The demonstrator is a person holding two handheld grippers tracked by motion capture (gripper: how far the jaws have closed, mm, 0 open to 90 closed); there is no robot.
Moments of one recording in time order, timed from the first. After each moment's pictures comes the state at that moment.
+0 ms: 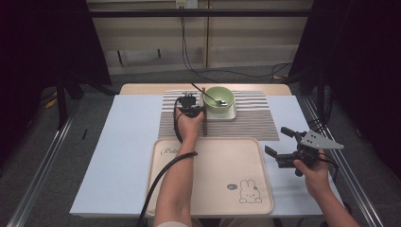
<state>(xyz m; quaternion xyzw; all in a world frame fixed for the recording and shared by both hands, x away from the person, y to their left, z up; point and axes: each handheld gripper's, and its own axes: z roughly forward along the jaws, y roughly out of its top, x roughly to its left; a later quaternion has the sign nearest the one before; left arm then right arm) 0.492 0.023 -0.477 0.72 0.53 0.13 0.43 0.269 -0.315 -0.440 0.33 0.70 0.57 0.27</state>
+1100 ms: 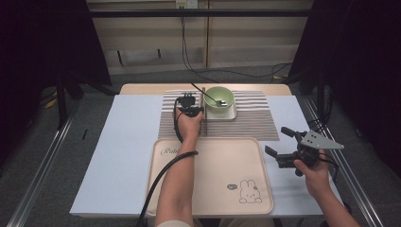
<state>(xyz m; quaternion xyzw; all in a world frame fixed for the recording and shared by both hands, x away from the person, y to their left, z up) 0.495 0.024 -0.478 0.71 0.55 0.13 0.41 0.268 -0.316 -0.440 0.33 0.70 0.57 0.28</state>
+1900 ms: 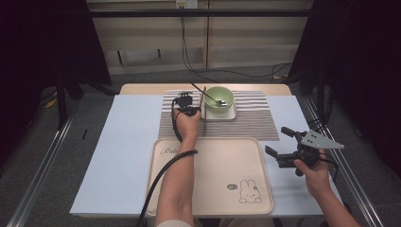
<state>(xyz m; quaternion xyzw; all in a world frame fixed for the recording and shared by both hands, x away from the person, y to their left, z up) 0.496 0.031 -0.475 0.69 0.59 0.09 0.41 0.269 -0.316 -0.440 0.33 0.70 0.57 0.27</state>
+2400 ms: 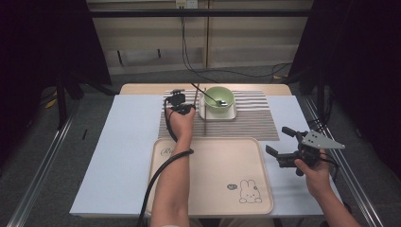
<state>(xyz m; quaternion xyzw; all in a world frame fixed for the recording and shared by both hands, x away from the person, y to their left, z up) 0.484 0.055 -0.453 0.65 0.62 0.09 0.43 0.269 -0.317 -0.440 0.33 0.70 0.57 0.28</state>
